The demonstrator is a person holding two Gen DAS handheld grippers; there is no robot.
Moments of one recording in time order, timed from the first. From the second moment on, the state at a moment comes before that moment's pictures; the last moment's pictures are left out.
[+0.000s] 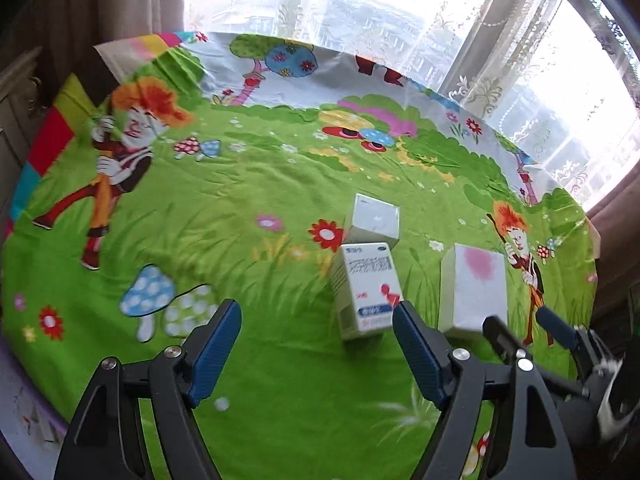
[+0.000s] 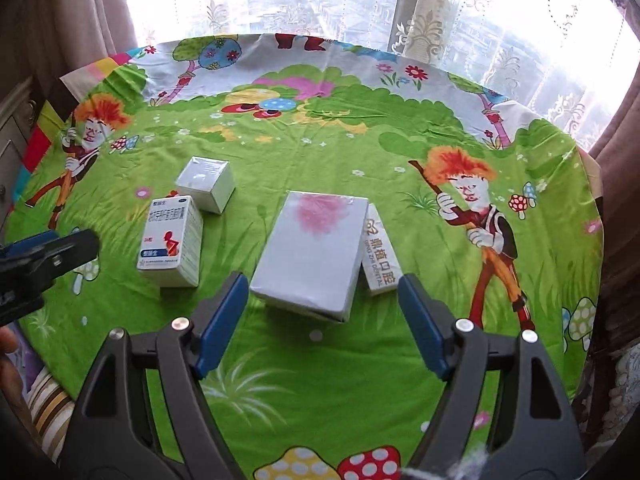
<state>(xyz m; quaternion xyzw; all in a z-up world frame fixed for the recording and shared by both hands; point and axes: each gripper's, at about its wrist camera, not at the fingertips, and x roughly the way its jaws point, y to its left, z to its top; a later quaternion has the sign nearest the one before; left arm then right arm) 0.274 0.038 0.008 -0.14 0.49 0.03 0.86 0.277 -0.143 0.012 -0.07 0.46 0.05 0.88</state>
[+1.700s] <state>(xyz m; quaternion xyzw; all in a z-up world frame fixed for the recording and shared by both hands) 0.265 0.011 -0.005 -0.07 0.47 0.03 0.88 0.267 -0.140 -0.005 -0.02 0.44 0.09 0.89</state>
